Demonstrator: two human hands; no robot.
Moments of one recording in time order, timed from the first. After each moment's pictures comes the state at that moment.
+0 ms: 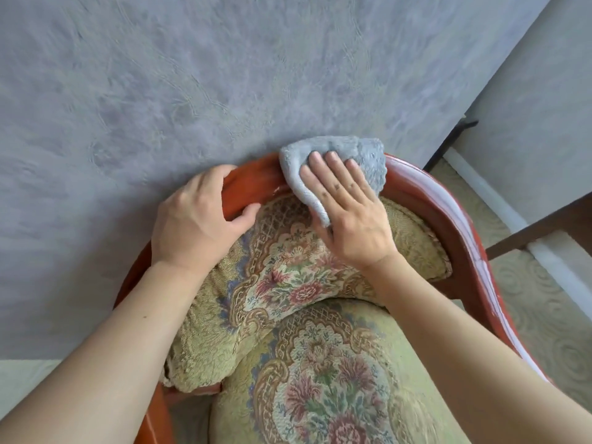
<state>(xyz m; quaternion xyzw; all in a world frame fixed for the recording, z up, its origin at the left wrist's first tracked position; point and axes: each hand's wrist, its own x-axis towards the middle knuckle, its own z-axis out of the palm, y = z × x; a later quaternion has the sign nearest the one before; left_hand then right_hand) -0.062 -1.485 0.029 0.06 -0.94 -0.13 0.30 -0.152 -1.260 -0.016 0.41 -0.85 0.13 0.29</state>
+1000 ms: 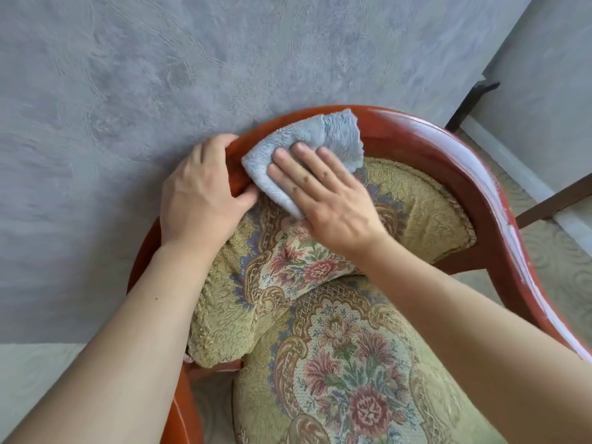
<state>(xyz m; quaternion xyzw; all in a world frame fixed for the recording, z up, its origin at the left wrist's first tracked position) -0.059 -1.486 0.029 0.10 -0.95 -0.19 0.21 -0.124 -1.294 -0.030 0.44 -0.84 0.08 0.30</state>
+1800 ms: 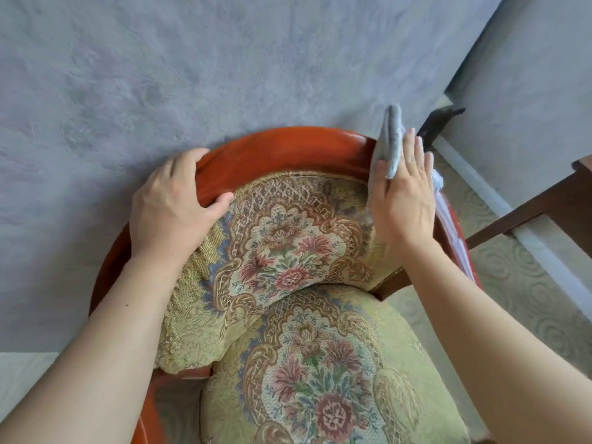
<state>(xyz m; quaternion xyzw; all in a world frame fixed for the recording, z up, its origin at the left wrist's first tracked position) -0.054 -1.479 0.030 0.11 -0.95 -0.17 0.23 -0.148 -1.194 0.006 0.07 -0.95 0.22 0.21</state>
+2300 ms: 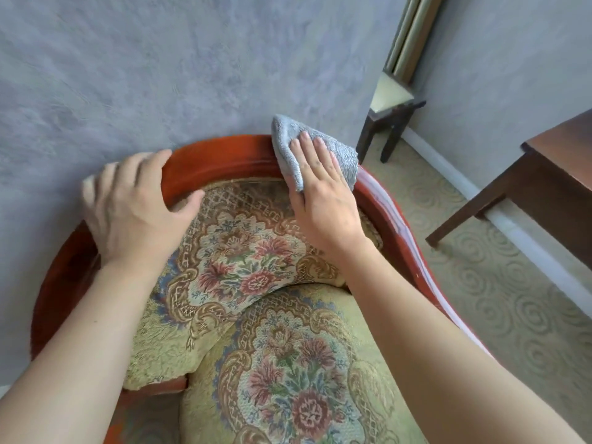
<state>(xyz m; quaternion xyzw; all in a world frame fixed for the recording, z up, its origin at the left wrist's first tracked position) -0.066 -1.437 0.041 0.11 -0.95 -0.05 0.28 -0.132 -1.194 0.018 0.23 -0.94 0.21 0.16</state>
